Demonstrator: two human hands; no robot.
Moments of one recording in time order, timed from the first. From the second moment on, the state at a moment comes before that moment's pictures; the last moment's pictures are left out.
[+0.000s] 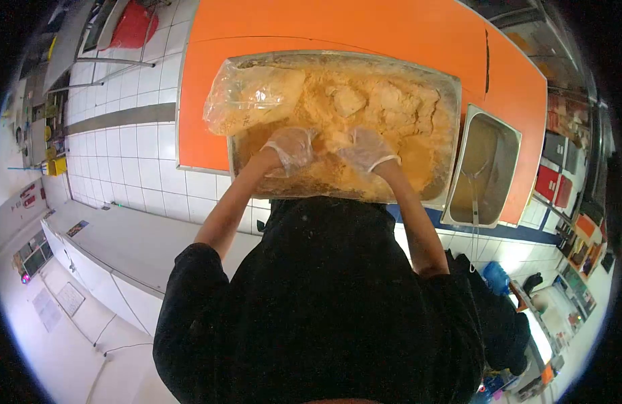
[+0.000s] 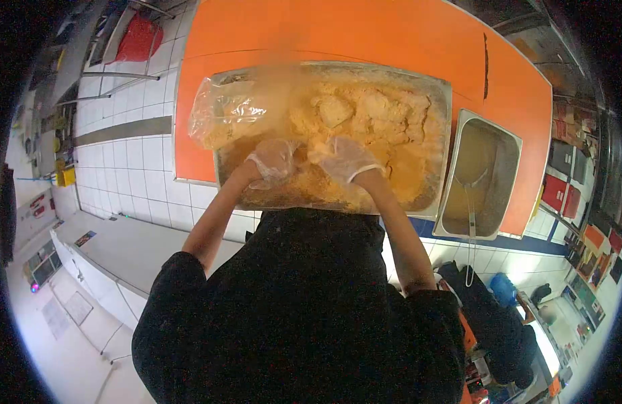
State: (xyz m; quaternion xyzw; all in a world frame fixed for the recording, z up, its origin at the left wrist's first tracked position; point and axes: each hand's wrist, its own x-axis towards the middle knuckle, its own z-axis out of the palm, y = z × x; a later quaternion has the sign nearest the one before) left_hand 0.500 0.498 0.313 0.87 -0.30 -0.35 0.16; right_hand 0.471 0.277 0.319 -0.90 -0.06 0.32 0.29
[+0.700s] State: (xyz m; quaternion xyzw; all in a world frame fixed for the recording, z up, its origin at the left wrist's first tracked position) left_hand 0.441 0.450 0.184 0.80 -0.50 -0.17 0.28; right_hand 0.434 0.289 0.312 -0.92 -0.04 0.37 0.13
